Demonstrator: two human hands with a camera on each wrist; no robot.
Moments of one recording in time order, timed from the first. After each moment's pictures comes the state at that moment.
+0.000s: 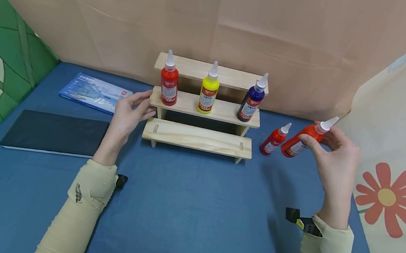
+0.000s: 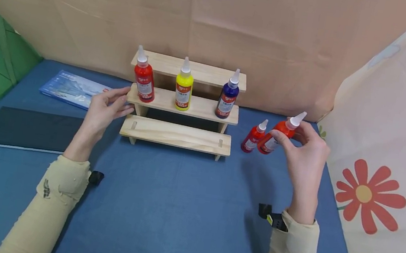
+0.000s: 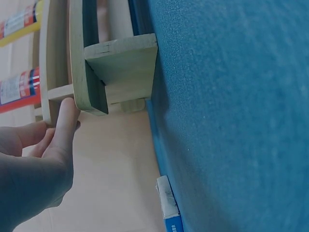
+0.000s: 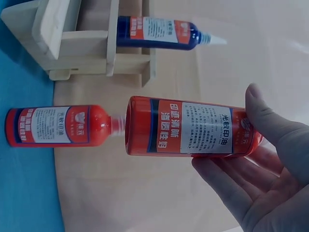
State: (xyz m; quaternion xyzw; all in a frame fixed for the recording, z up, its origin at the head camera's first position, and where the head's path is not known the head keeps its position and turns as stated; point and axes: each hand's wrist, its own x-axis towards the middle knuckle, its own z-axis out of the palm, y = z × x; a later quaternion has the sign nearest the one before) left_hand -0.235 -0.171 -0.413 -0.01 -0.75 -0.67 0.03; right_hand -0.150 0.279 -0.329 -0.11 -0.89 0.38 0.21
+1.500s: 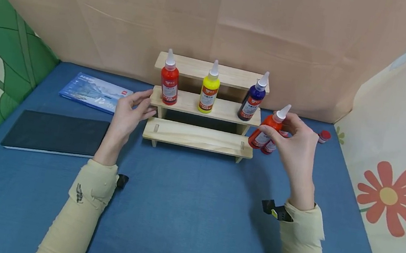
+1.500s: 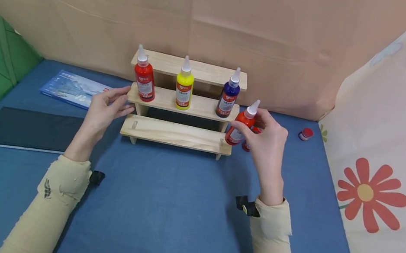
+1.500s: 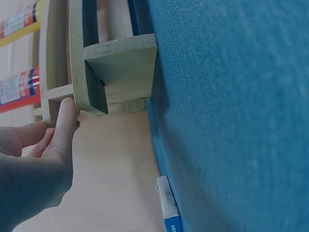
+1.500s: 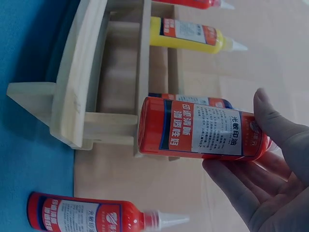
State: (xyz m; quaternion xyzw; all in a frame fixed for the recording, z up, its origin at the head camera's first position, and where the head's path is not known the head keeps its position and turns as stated) left_hand -0.234 -0.171 -0.413 -0.01 -0.75 -0.66 0.03; right_hand -0.175 0.216 -0.343 0.03 -0.90 0.38 0.22
